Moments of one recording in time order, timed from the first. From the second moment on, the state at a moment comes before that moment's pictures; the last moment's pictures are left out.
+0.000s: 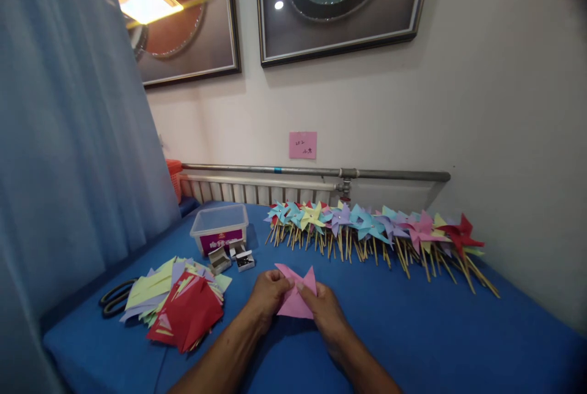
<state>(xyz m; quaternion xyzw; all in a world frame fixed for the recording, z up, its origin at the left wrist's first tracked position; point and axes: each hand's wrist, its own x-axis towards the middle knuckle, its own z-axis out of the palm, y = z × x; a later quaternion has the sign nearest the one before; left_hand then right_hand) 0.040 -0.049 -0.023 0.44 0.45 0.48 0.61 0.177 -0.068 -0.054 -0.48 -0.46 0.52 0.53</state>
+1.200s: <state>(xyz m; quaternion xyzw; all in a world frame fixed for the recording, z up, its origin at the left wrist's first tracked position) 0.039 -0.045 -0.031 0.46 0.45 0.49 0.59 0.178 -0.068 -0.053 -0.53 -0.44 0.46 0.56</state>
